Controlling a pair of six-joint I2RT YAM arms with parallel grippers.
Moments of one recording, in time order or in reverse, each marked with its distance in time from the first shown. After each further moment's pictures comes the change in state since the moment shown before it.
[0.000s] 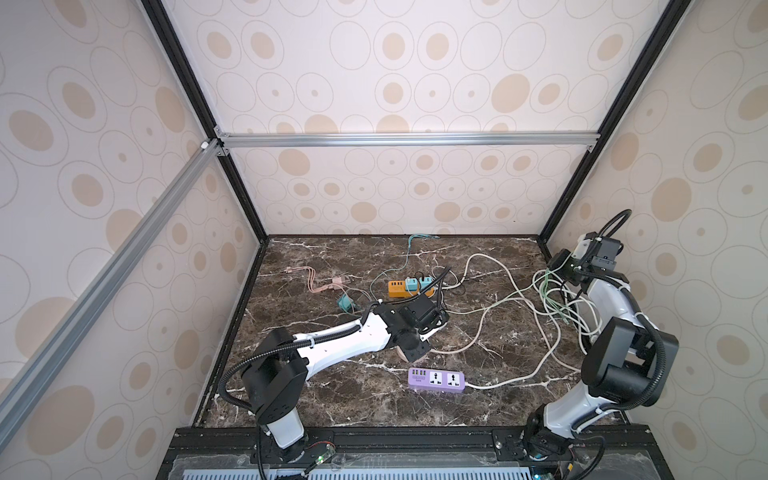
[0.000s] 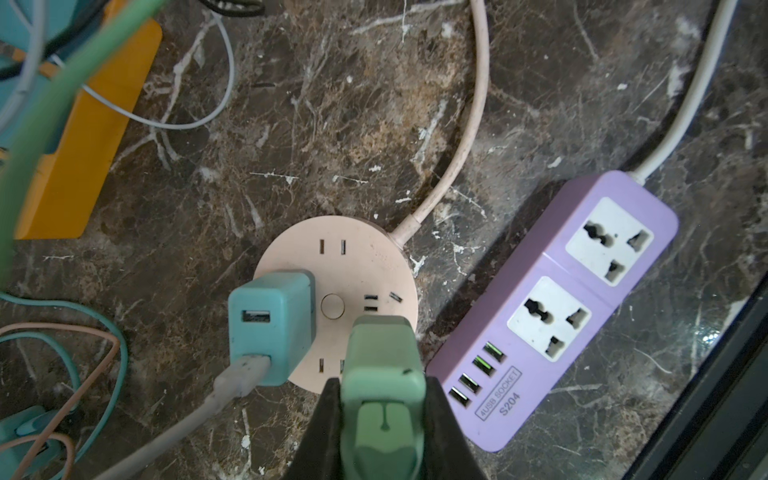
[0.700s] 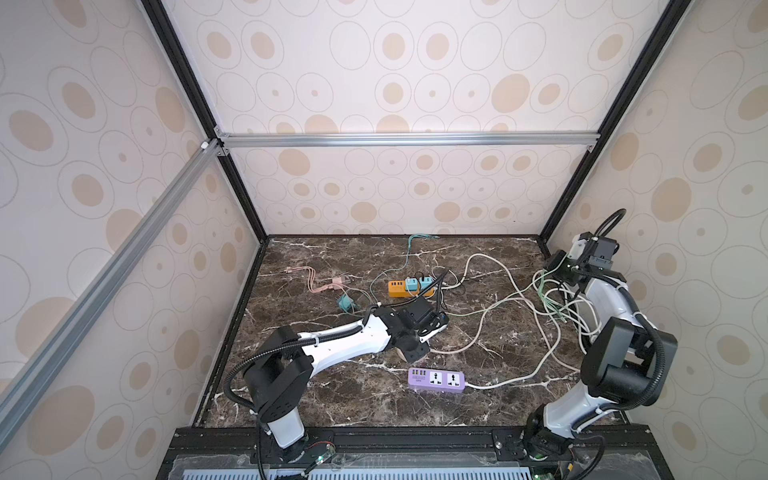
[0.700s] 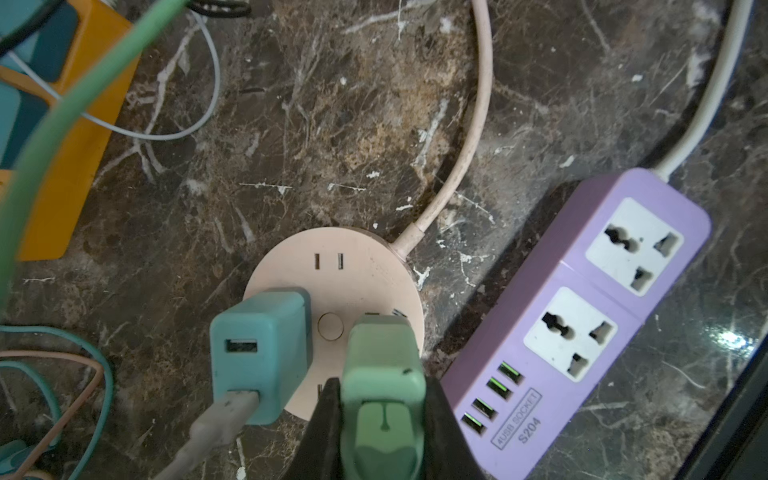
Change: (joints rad) left arm 0.021 0.015 -0.053 0.084 0.014 0.039; right arm 0.024 0.000 0.000 -0.024 -0.015 -0.023
